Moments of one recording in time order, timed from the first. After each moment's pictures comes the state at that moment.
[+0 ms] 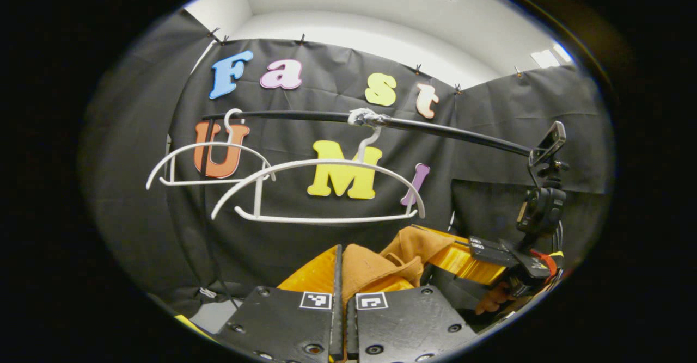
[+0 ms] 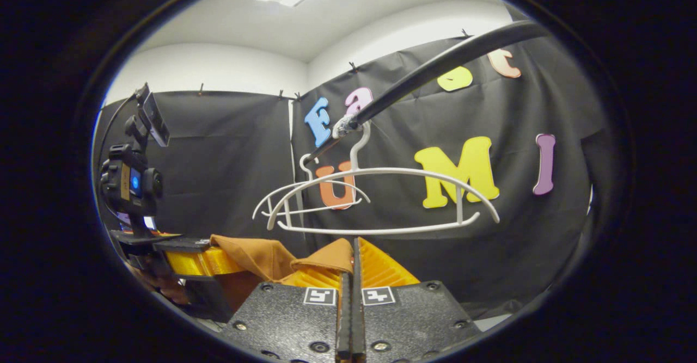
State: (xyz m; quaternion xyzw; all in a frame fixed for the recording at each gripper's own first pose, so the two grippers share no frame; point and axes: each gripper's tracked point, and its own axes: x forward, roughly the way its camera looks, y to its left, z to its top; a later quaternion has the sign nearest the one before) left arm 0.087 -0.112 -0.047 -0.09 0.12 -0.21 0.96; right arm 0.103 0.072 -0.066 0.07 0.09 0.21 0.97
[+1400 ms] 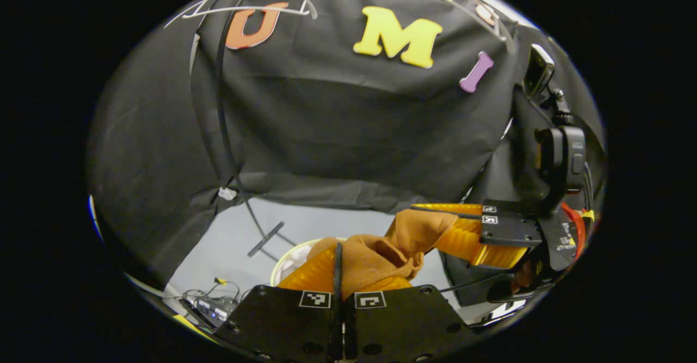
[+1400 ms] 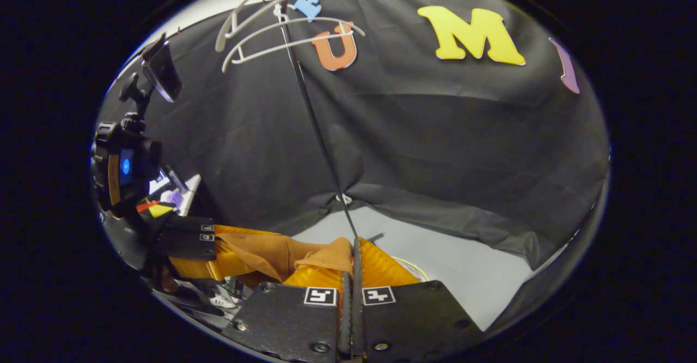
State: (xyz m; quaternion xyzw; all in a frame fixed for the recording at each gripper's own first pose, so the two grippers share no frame) left arm 0.035 -0.102 -0.351 -0.06 0.46 -0.08 0.88; right arm 0.073 0.034 -0.369 0.00 0.44 0.22 0.87
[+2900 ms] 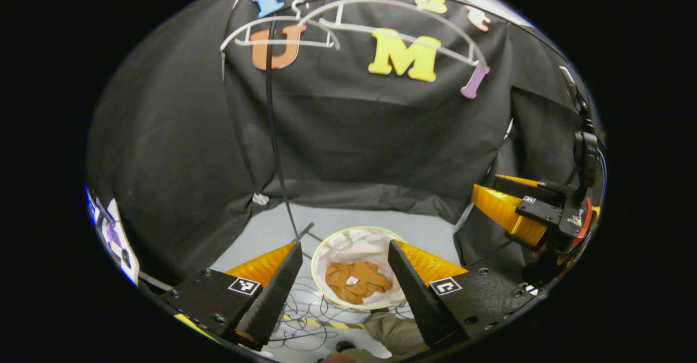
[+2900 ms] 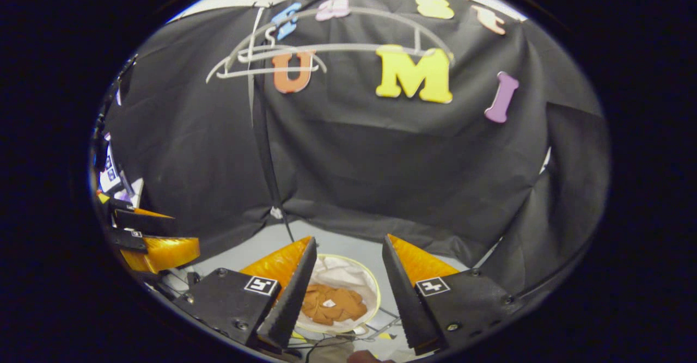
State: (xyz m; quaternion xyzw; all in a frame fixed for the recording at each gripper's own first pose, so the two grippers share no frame) left arm -0.062 -0.044 -0.216 -0.03 0.37 -0.07 0.92; right arm -0.014 -0.002 -0.210 -0.05 0.29 0.02 0.96
